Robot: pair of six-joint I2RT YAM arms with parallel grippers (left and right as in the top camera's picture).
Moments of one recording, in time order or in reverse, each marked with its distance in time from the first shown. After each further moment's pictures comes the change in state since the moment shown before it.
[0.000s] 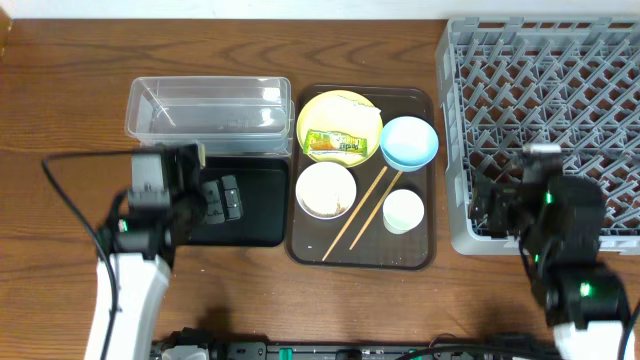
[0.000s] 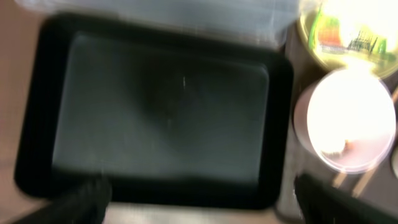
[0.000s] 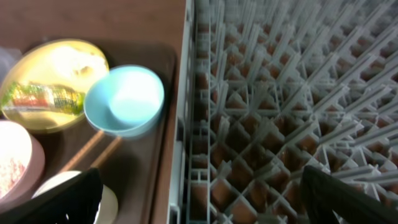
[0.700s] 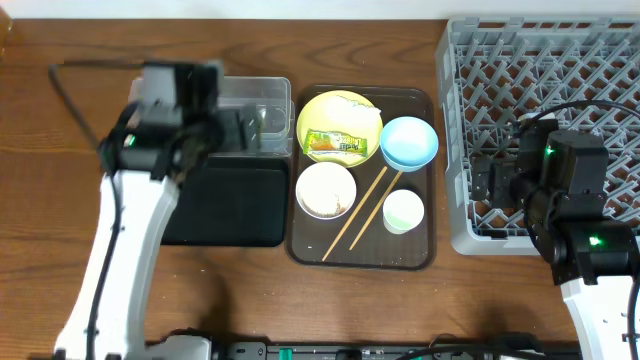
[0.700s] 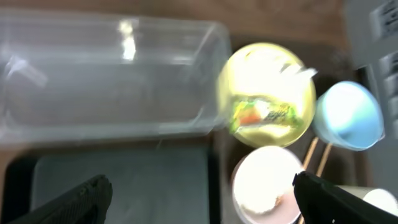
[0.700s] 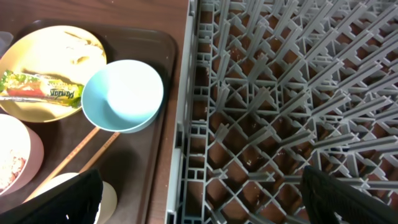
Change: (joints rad) left arm -0.127 0.334 0.463 0.046 0.049 0.000; right arm 0.000 0.185 0.196 -0.113 -0.005 -0.040
